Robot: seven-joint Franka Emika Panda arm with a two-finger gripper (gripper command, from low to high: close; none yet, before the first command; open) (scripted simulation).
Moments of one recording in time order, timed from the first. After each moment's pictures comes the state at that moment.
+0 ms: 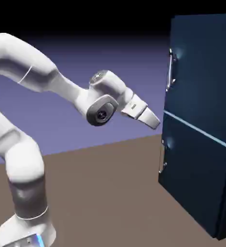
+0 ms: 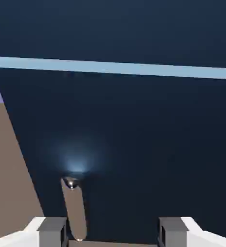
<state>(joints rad) -0.02 -0.58 0.03 -2.79 0.12 3.03 0.77</state>
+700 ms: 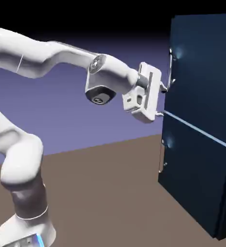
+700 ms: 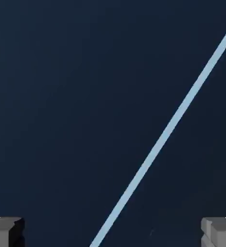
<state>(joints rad) -0.27 -0.62 0.29 -2.60 1.03 3.02 1.03</state>
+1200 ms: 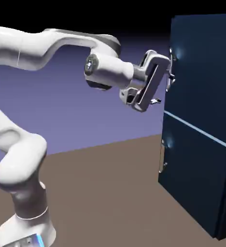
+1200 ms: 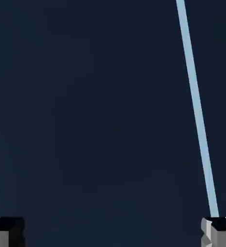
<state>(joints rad) -0.45 -0.65 0.47 -2.47 1.68 3.00 1.22</state>
